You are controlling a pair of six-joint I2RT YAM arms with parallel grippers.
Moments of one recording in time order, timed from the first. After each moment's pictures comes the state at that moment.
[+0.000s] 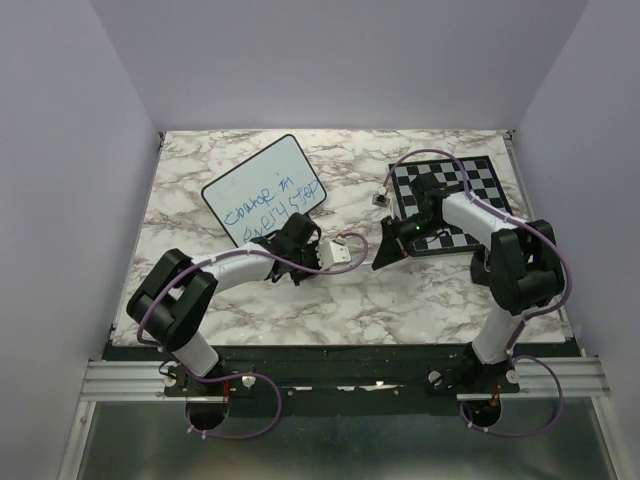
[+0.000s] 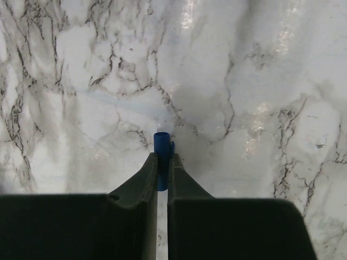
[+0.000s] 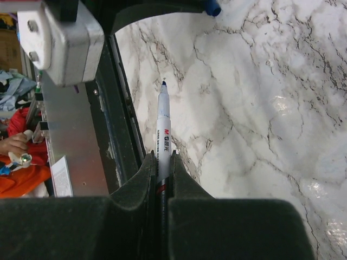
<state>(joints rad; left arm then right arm) -0.66 1.62 0.85 -0.22 0.30 0.63 0.28 1.78 1.21 -0.88 -1.05 -0.51</state>
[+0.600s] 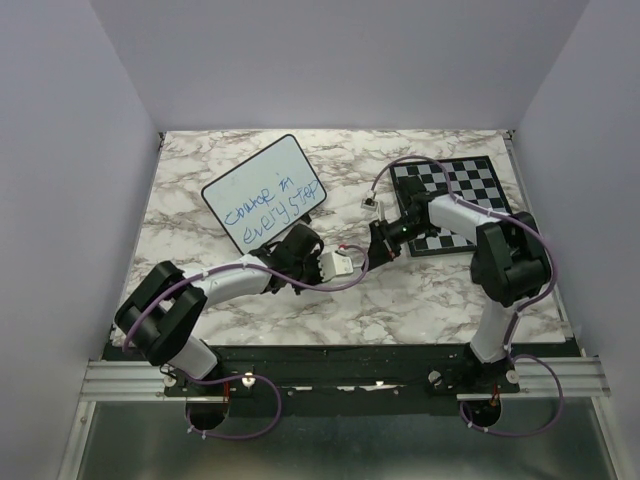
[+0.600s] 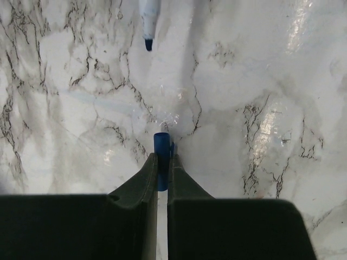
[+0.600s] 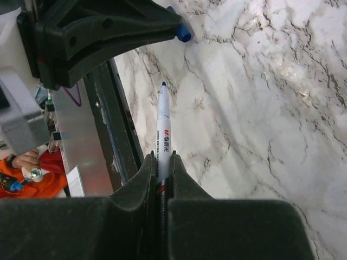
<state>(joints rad) -0.75 1.52 0.75 -0.18 0.24 0.60 0.34 1.87 1.21 -0.76 -1.04 -0.34</state>
